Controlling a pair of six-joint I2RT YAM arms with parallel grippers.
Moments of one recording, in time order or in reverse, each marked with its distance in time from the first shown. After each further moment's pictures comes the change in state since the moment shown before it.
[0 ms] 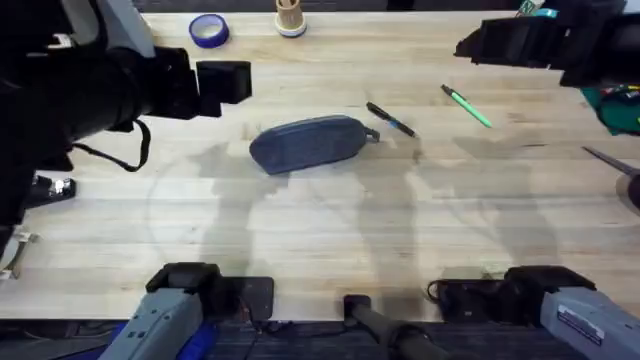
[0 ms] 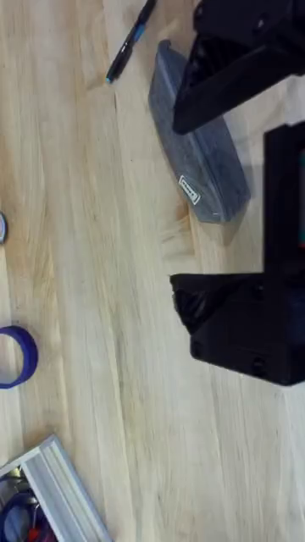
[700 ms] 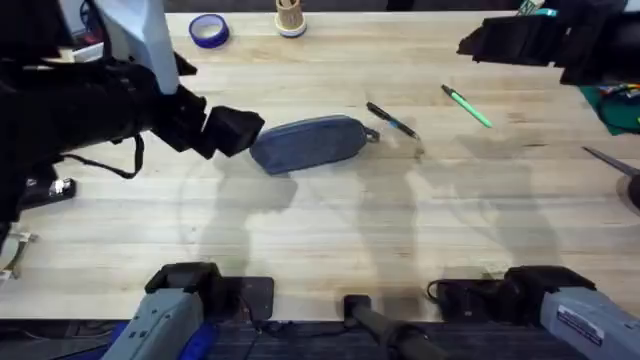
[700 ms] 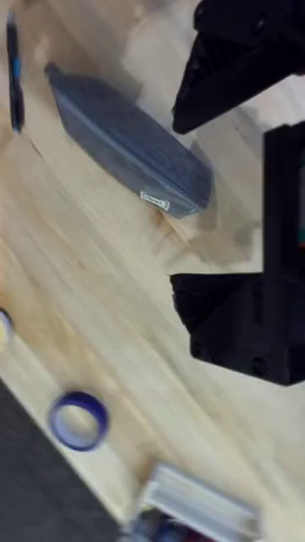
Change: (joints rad) left arm 0.045 0.000 0.000 -0.102 0.224 0.534; right arm 0.000 0.000 0.000 0.010 0.027 -0.003
